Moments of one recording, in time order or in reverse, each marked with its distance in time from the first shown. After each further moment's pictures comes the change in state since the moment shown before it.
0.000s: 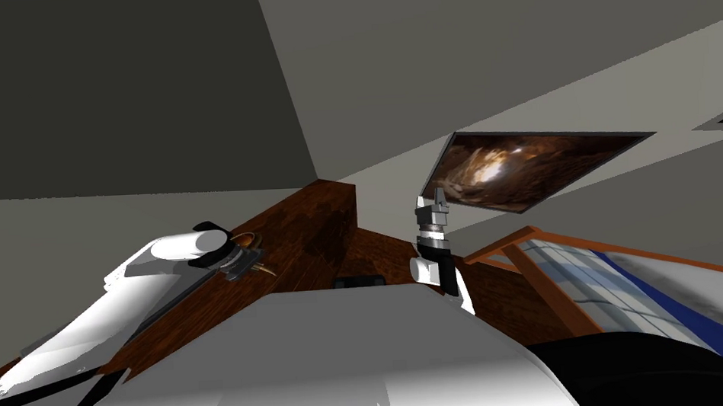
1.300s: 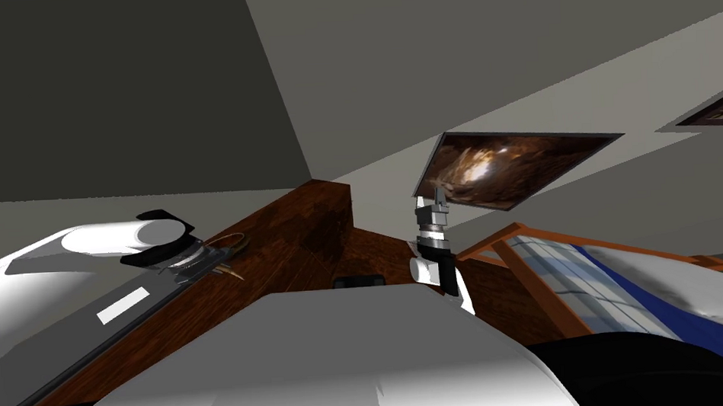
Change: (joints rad) left arm 0.081 0.284 0.064 0.073 0.162 -0.009 -0.123; right arm 0.000 0.000 0.000 0.000 0.000 0.000 0.000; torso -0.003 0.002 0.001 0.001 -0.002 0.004
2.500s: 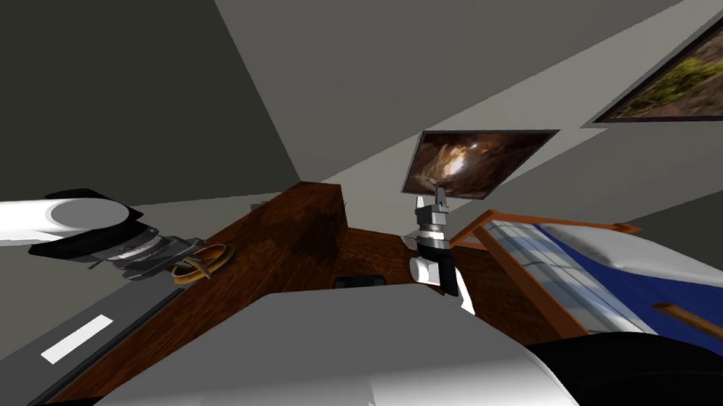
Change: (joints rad) left arm 0.062 0.232 0.075 0.158 0.187 -0.058 -0.102; right arm 0.000 0.000 0.000 0.000 0.000 0.000 0.000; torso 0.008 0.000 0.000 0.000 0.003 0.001
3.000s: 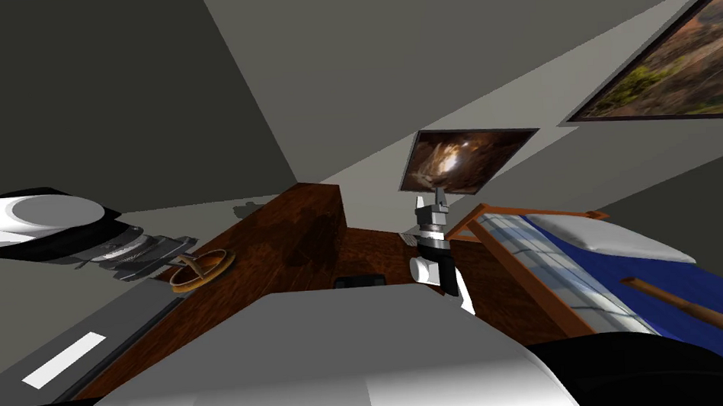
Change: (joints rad) left arm -0.009 0.013 0.022 0.104 0.051 -0.020 0.048; right arm 0.000 0.000 0.000 0.000 0.000 0.000 0.000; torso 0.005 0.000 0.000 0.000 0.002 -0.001
